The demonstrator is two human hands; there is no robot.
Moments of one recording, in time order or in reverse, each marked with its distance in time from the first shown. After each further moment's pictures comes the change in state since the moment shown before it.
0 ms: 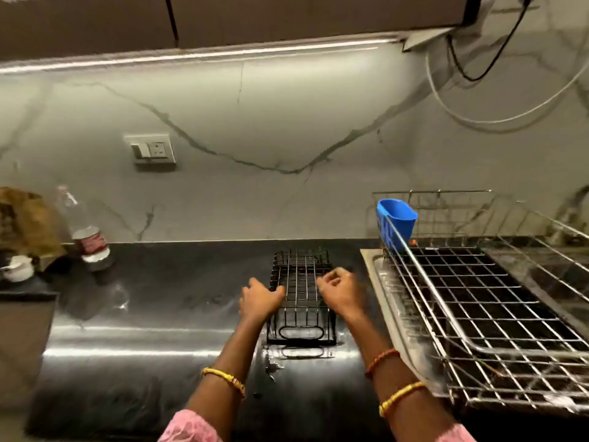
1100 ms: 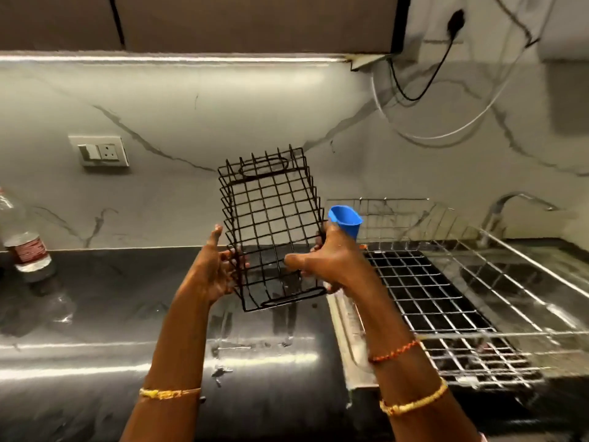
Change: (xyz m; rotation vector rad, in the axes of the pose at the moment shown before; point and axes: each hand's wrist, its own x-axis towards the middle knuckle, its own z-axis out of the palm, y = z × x) left_hand -0.063 0.081 -0.066 -1.026 -0.447 -0.093; right_hand -0.060 -0.095 -0.143 -0.155 -0.138 -0.182
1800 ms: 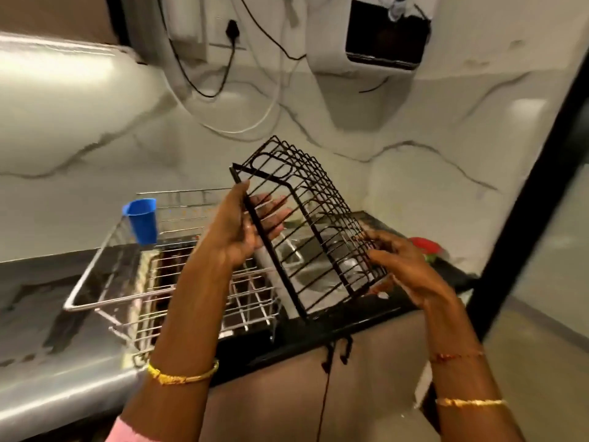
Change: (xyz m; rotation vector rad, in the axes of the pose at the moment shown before) left_hand -0.172 -0.125 0.416 -0.138 -0.605 0.054; right_hand -0.213 0.264 -0.379 0.420 0.319 0.156
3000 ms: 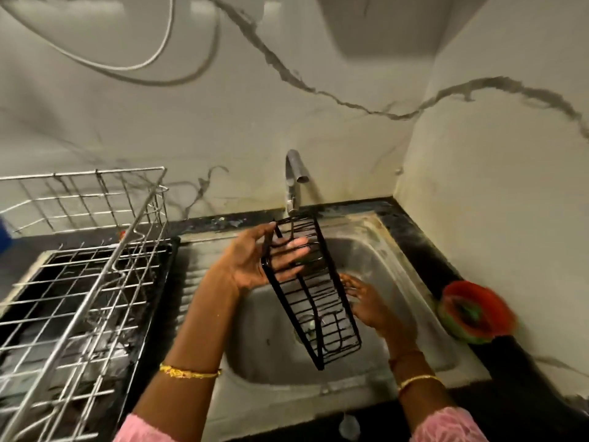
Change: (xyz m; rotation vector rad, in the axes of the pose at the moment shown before) left_hand 0.396 -0.175 0.065 -0.106 0.198 -0.493; right_hand 0.429 0.335 -0.137 -0.186 -0.385 0.149
